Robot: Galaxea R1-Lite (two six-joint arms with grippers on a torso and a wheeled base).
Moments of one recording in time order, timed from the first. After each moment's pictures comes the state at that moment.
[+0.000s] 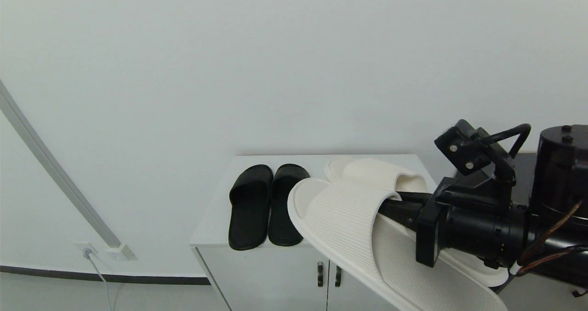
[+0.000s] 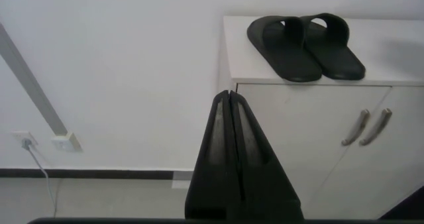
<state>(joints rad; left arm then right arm) 0.00 0.00 0.00 0.00 0.03 -0.02 0.81 1.45 -0.72 -0.56 0.08 0.07</state>
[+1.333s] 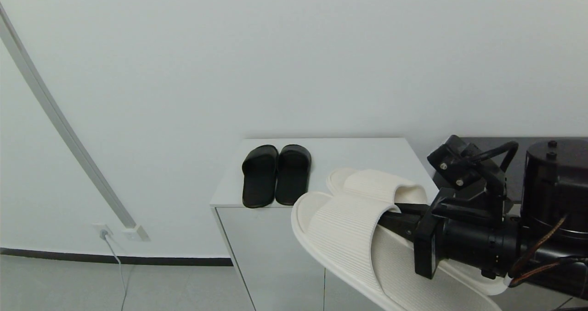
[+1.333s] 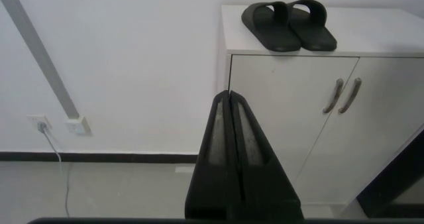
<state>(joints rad) 0.00 0.00 0.00 0.00 0.04 -0.01 0.81 1.46 -0.68 -0.56 0.08 0.05</state>
